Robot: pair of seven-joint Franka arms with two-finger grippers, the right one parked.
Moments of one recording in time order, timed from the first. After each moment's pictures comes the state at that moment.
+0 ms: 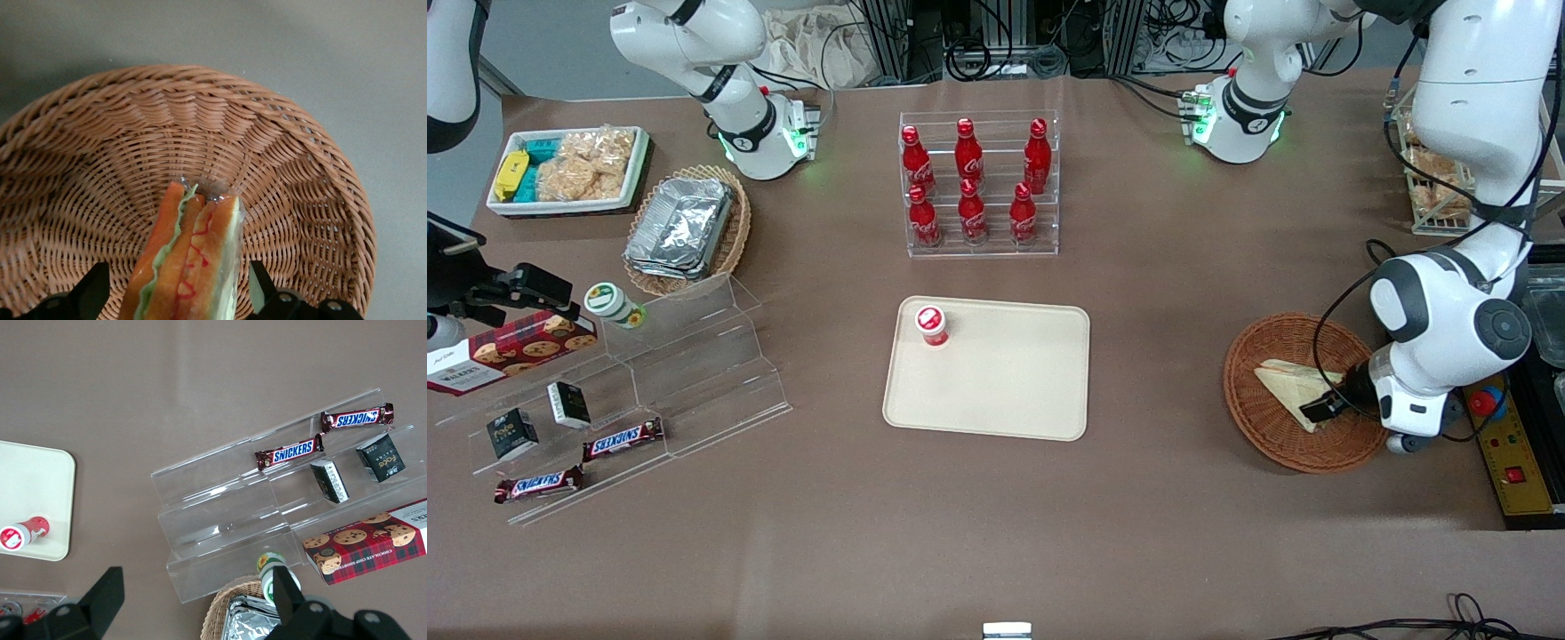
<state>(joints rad) 0.09 0.48 -0.03 -1.93 -0.13 2.45 -0.39</state>
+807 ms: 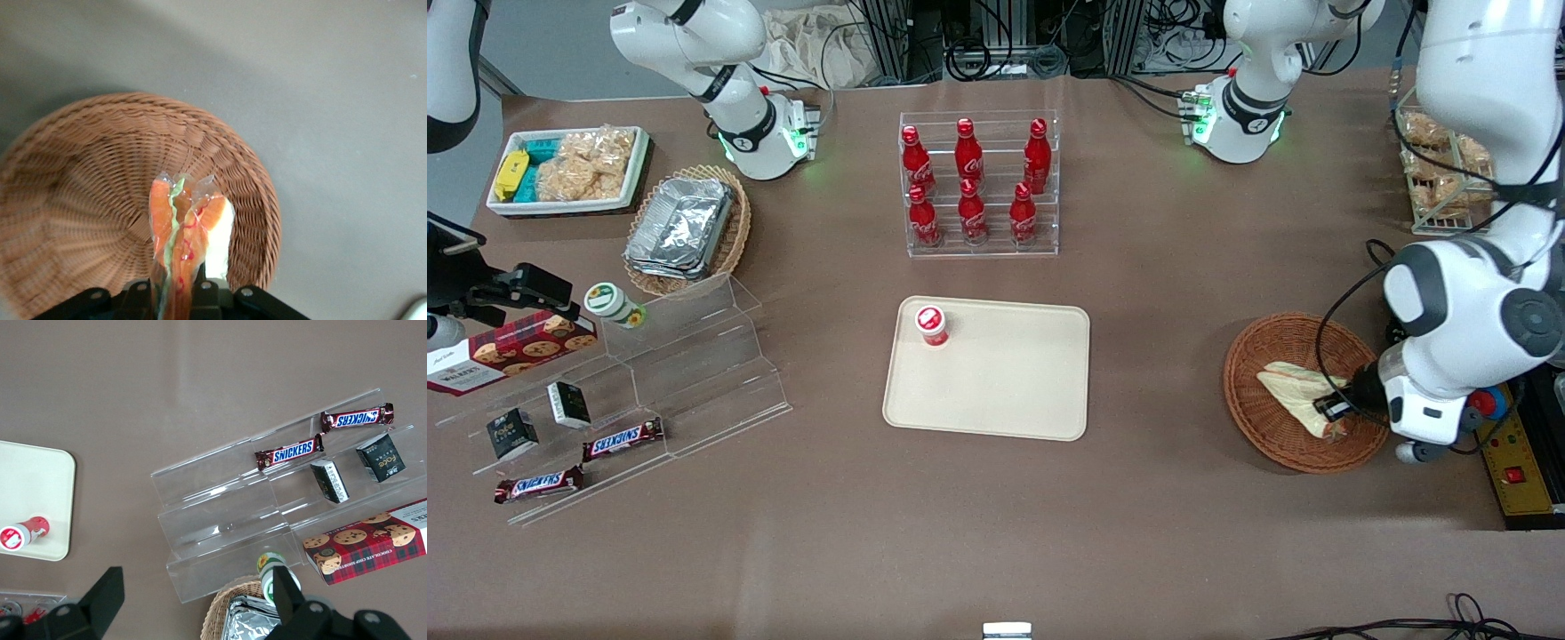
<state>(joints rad) 0.04 0.37 -0.03 -1.76 -0.08 2.17 -0.42</state>
